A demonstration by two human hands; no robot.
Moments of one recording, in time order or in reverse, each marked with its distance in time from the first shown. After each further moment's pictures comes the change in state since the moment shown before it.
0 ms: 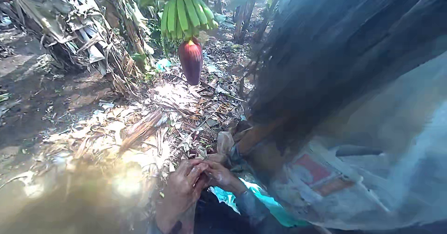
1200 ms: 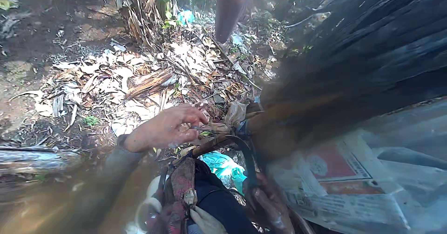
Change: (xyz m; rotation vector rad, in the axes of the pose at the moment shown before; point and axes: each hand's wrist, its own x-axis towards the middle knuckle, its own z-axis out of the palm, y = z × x) left_hand 0.060 -0.017 -0.085 -0.189 -0.458 -0.112; right_hand -0.166 -0.003 -0.046 0.040 -0.014 -0.317
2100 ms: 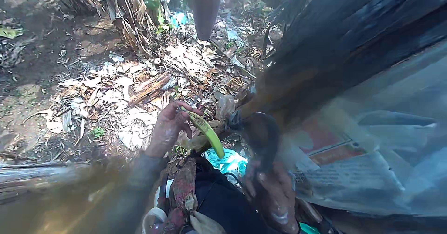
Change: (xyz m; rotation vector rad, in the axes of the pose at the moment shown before) left_hand 0.003 -0.012 0.074 -0.969 0.491 -0.137; right_hand 0.023 -0.022 0.041 0.018 0.144 -0.333
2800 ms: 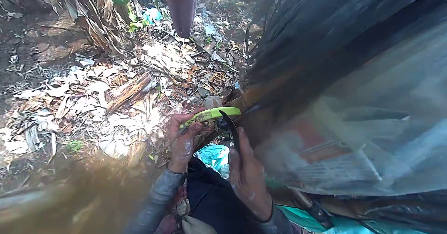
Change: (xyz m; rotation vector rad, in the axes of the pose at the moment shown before) left_hand -0.002 -0.058 0.058 -0.216 0.228 0.203; right_hand 0.025 0.019 0.032 -1.269 0.204 -0.284
